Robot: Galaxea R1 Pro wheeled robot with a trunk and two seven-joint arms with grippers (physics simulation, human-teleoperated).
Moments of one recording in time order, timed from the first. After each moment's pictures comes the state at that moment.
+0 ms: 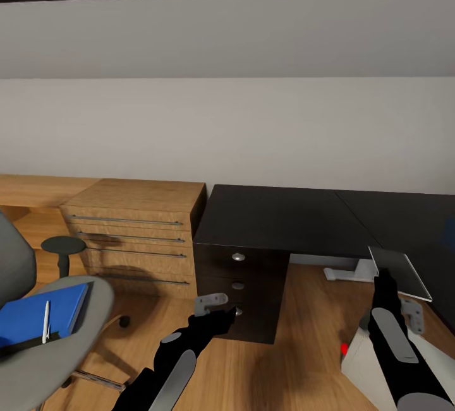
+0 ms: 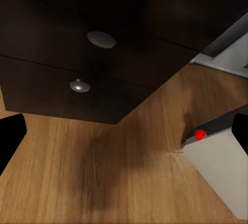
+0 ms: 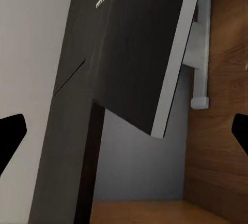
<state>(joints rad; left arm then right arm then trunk) -0.29 -0.08 -0.49 -1.31 0.63 0.44 0.36 -0.45 -0.13 -0.25 -1.00 -1.30 -0.39 -0.24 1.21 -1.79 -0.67</state>
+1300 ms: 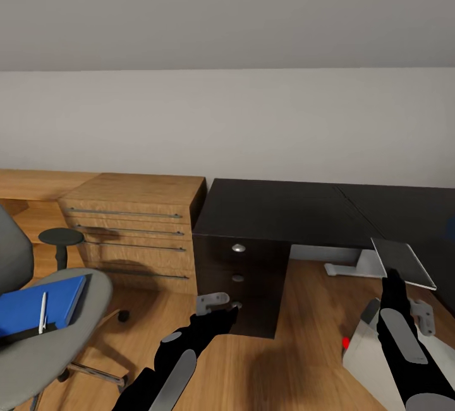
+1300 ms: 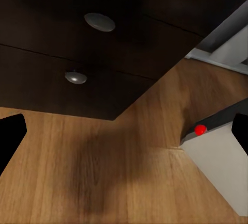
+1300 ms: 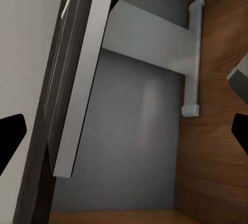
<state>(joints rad) -0.29 -0.08 -0.49 -1.31 0.63 0.44 0.34 -0.45 -0.17 -0.27 -0.99 -1.31 -0.38 -0.25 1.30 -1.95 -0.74</state>
